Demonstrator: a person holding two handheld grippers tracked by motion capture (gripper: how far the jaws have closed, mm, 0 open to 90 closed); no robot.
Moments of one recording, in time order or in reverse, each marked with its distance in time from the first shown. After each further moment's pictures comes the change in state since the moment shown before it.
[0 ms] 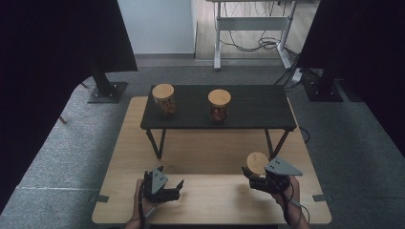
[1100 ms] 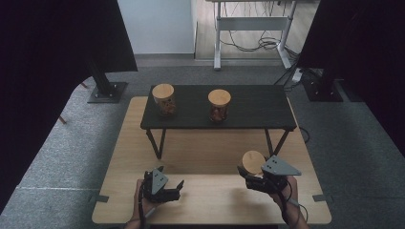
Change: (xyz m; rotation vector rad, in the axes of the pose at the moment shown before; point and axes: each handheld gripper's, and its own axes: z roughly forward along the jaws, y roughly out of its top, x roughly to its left) left arm -0.001 0.000 -0.001 0.000 0.001 0.003; right arm 0.012 0.021 -0.005 -0.037 0.037 -0.032
